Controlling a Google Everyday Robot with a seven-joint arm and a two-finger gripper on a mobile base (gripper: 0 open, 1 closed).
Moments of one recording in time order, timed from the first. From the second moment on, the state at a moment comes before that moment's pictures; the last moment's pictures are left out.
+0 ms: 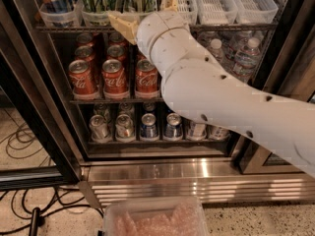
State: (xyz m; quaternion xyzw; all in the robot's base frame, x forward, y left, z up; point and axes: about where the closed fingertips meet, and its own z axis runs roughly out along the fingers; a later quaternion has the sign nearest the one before) arm 0.615 0.023 1.062 -0.20 0.60 0.06 0.77
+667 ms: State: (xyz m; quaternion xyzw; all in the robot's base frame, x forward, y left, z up) arm 0.635 0.030 1.060 -0.20 0.61 0.06 0.76
